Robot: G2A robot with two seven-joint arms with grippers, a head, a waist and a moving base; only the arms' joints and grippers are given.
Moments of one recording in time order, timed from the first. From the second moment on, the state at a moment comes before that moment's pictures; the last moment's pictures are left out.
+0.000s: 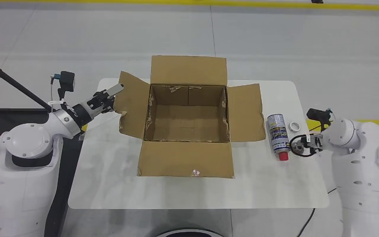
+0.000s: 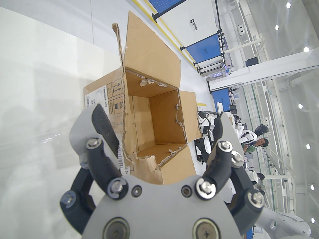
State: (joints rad) left arm 1.18 -1.05 -1.73 -1.78 -0.01 0.11 -0.86; right arm -0.87 -1.06 1.56 -1.34 -1.12 0.11 1.51
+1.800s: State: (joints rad) left arm 1.18 -1.05 -1.73 -1.78 -0.01 0.11 -0.86; right arm -0.80 -1.05 1.45 -1.17 -1.07 0.15 1.47
